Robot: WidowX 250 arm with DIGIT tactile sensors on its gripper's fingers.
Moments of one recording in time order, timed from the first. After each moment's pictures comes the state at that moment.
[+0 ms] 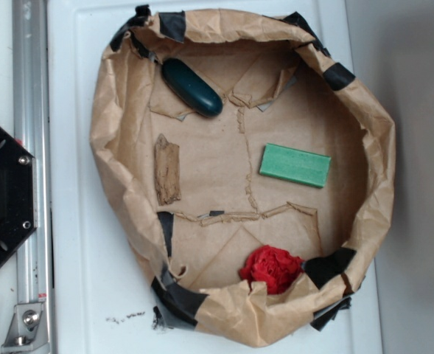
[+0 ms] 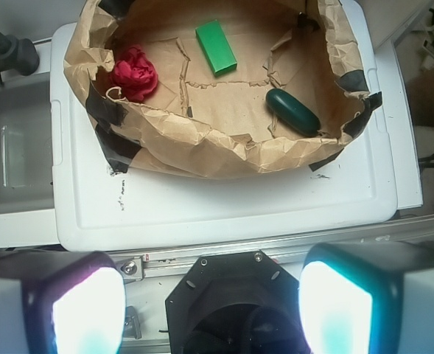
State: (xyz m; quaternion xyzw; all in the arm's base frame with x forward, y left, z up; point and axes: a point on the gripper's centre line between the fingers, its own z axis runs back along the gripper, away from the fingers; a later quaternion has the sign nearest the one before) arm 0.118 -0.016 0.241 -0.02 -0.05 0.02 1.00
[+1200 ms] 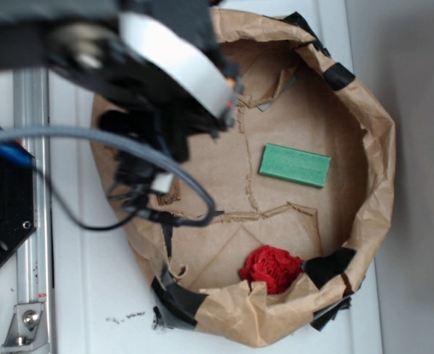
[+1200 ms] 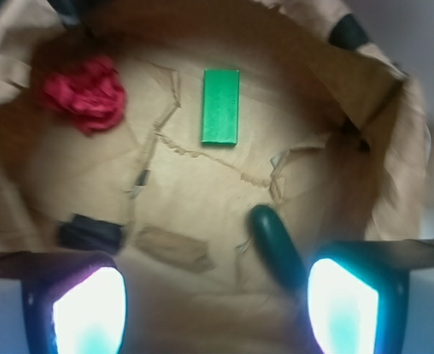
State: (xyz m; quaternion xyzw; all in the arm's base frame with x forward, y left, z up) arm 0.233 0.027 0.140 0.04 -0.05 -0.21 0.97
